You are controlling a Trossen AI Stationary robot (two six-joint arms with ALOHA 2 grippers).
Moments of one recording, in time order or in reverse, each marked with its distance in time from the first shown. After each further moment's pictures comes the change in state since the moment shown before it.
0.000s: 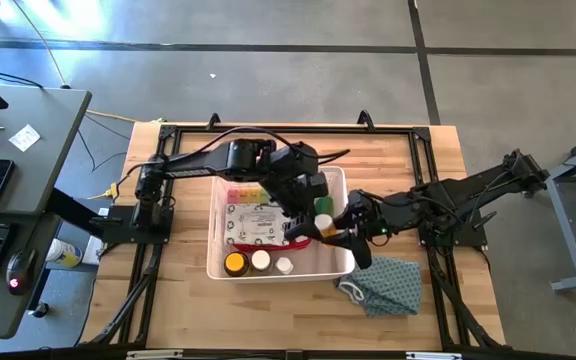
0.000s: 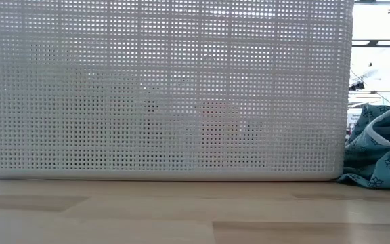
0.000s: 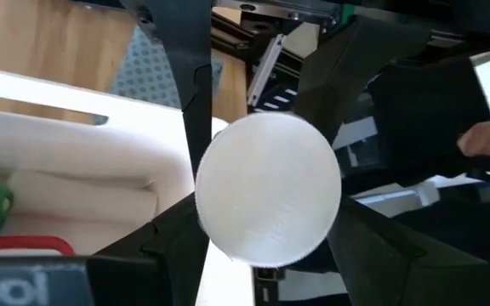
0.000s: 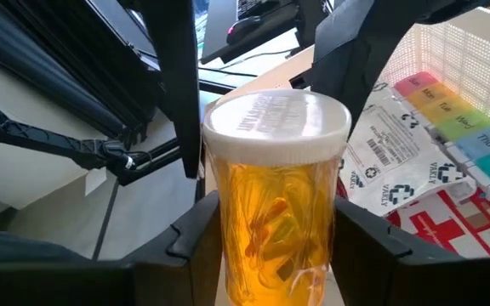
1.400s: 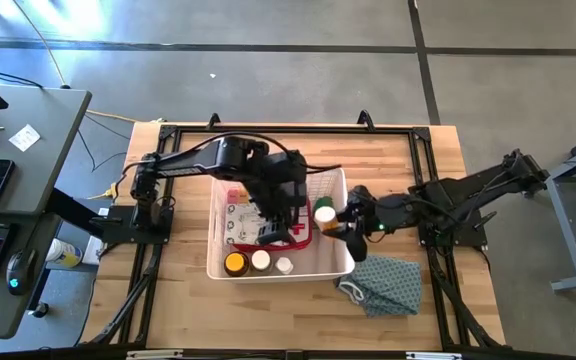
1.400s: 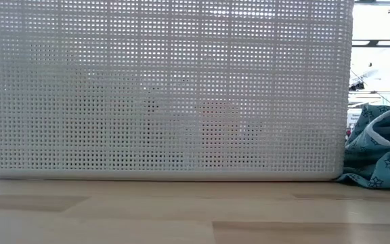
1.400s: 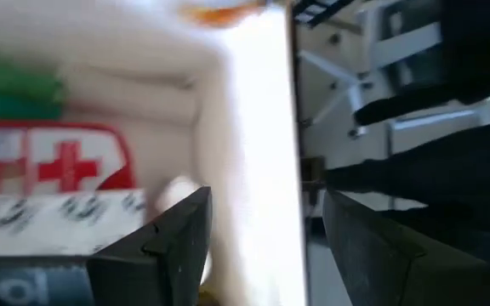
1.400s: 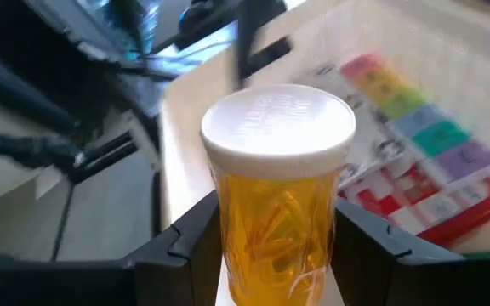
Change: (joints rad) left arm -0.004 -0.028 0.022 -0.348 -0.053 0.186; right arm -0.003 0.003 -0.004 -0.074 0.057 0.041
